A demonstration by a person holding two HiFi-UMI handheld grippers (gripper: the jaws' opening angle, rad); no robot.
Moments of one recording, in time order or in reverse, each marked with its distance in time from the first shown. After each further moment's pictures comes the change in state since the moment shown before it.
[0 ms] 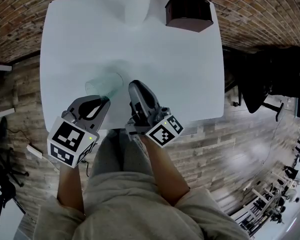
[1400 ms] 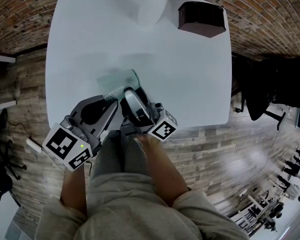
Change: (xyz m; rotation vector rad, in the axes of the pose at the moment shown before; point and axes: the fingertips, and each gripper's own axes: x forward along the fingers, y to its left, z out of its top) left arm -0.021 0.005 0.027 -0.222 -0.364 -0.065; right arm 0.030 0.021 -0.023 0.341 -0.075 0.303
